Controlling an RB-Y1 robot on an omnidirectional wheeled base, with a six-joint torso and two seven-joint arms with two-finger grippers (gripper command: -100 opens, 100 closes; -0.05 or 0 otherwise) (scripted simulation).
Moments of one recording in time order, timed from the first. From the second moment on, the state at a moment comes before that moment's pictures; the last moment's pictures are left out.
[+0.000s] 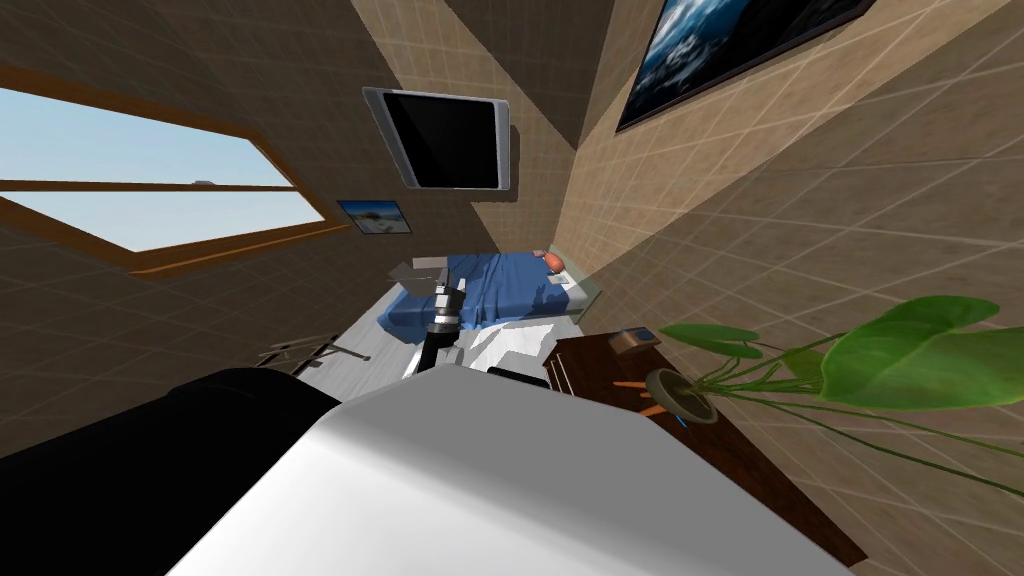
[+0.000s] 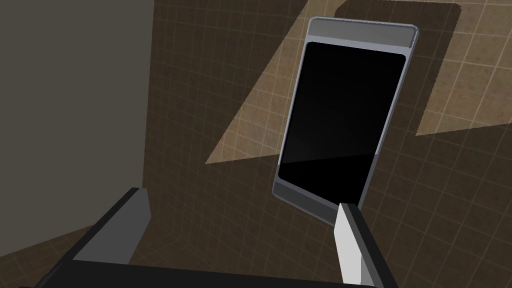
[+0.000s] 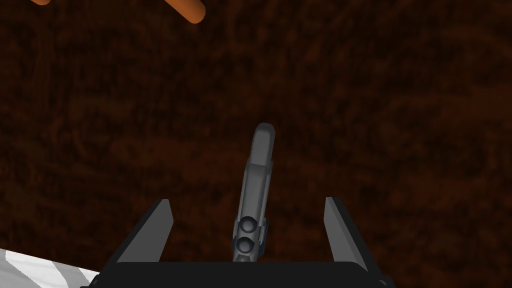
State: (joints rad) left arm 0.54 -0.03 -0.02 -2.21 -0.07 -0.47 0.11; right arm 0.23 -0.02 -0.94 -1.12 -0.39 0.72 -1.42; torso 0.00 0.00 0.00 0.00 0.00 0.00
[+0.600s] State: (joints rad) left arm 0.54 -0.03 -0.02 -2.21 -0.07 -0.47 0.11; right arm 0.20 0.01 -0.95 -1.08 -0.34 0.66 -1.46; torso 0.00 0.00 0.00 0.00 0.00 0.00
